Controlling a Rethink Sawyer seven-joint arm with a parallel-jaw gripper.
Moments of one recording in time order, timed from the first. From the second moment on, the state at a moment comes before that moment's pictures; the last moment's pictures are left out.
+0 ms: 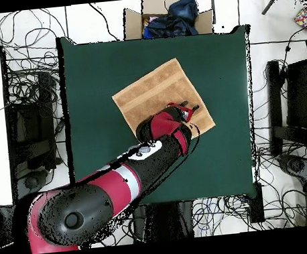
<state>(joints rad) 0.23 0.11 -0.76 1.41 0.36 -0.08 1.98</state>
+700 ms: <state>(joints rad) 0.21 0.10 -0.76 1.39 0.37 -0.03 1.98</state>
